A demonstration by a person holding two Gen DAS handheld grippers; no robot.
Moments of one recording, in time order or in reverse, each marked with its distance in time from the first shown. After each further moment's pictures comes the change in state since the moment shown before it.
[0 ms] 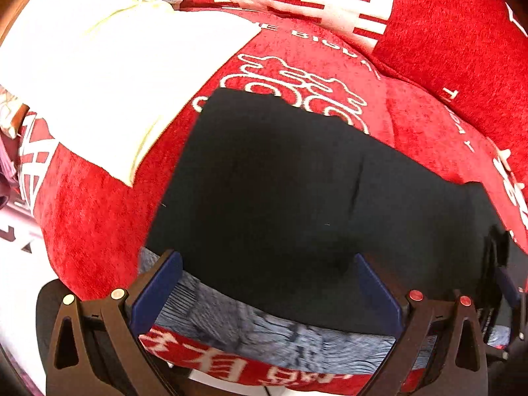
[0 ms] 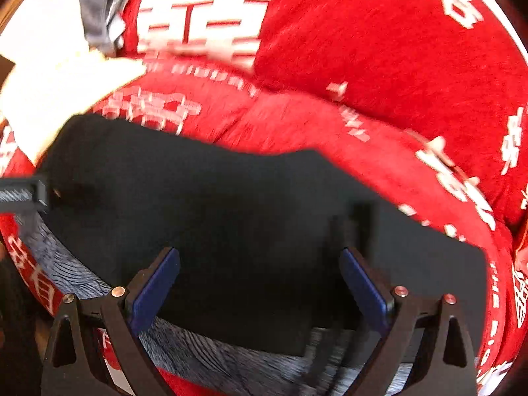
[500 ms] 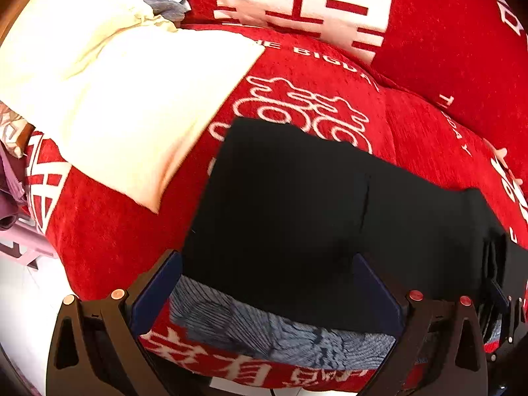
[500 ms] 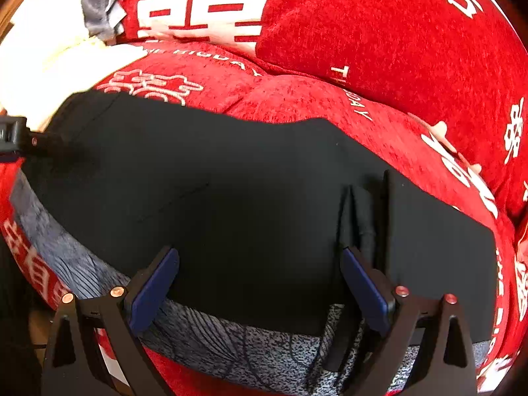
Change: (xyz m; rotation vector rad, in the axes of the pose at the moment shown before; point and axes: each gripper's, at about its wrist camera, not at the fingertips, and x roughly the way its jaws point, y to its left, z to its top) left arm -0.014 0.014 0.015 0.032 -0.036 0.001; right arm -0.008 0.001 -0.015 0.029 0.000 0.014
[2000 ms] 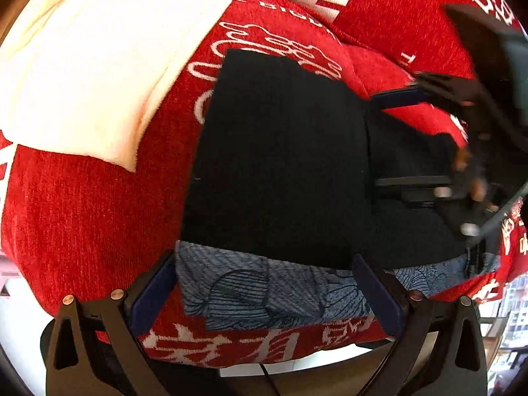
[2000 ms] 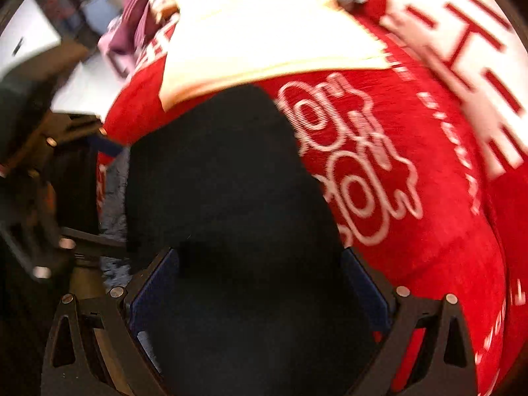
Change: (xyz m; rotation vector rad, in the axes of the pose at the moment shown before) left arm 0.023 0.045 -0.016 0.117 0.156 -0.280; right arm 0.073 0.119 0.129 -0.835 0.193 0.641
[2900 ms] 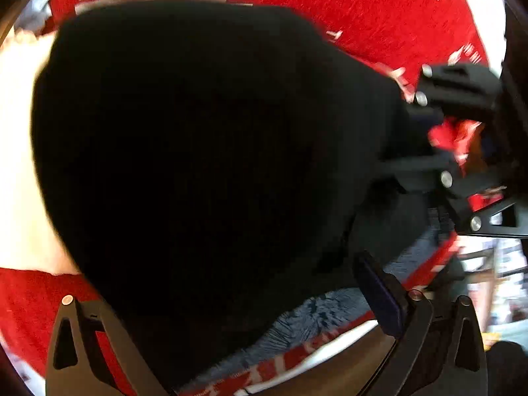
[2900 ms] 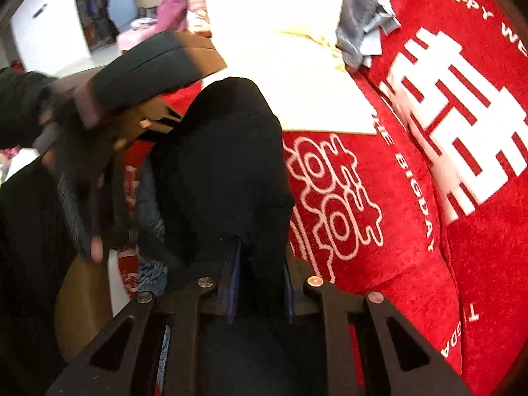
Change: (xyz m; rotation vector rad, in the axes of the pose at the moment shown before) left arm 0.022 -0.051 0.040 0.288 0.044 -0.134; right arm -0.064 0.049 -0.017 -0.125 -0.157 -0.186
